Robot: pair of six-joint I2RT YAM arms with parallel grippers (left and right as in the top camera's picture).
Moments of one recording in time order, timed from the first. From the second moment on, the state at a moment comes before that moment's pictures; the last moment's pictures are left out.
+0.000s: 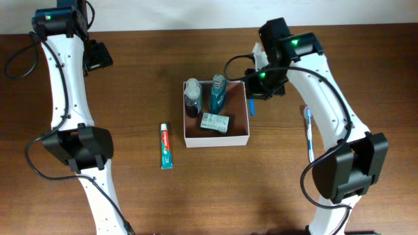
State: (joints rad) left arm 0.12 2.41 2.73 -1.66 -0.27 -0.32; right arm 0.27 2.00 1.93 -1.30 -0.29 0.24
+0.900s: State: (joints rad) left arm 0.12 2.41 2.73 -1.66 -0.27 -0.32; right arm 0.37 2.00 1.83 -1.15 -0.22 0.29
